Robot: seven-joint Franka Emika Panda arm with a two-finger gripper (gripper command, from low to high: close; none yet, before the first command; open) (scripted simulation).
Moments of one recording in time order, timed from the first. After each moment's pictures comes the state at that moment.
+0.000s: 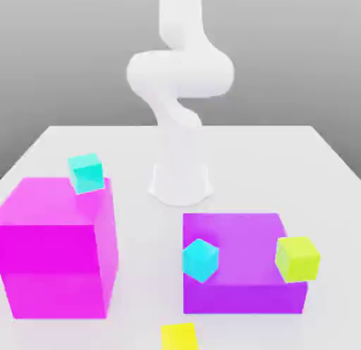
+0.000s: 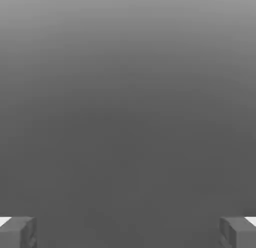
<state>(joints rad) 0.01 -0.71 -0.01 -2.31 0.00 2.33 0.79</state>
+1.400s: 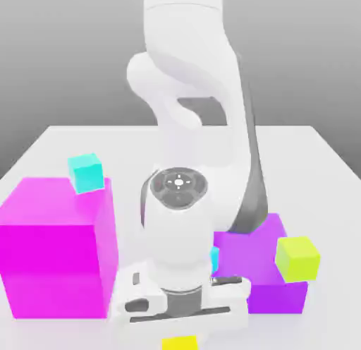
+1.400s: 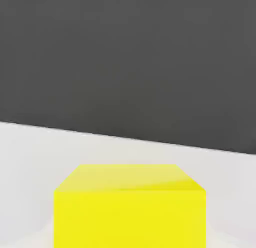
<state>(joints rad) 0.03 0.38 -0.03 -2.35 0.03 2.73 0.63</state>
